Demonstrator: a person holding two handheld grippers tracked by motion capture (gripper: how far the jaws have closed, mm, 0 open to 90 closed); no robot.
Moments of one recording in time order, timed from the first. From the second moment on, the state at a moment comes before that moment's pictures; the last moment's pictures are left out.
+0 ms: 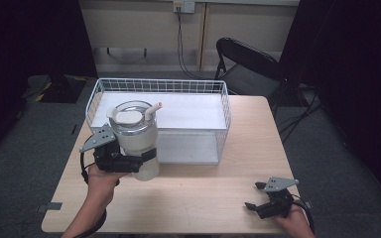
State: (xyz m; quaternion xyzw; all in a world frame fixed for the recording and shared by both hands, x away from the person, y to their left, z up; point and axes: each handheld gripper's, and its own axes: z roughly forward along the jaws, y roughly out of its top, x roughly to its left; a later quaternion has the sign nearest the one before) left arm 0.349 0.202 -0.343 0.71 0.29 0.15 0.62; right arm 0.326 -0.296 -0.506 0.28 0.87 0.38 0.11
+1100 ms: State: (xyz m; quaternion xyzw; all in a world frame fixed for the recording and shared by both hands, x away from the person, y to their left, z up) left arm 0.368 0.198 -0.295 0.71 0.31 0.15 0.62; right arm 0.326 -0.296 -0.506 0.28 0.87 0.38 0.11
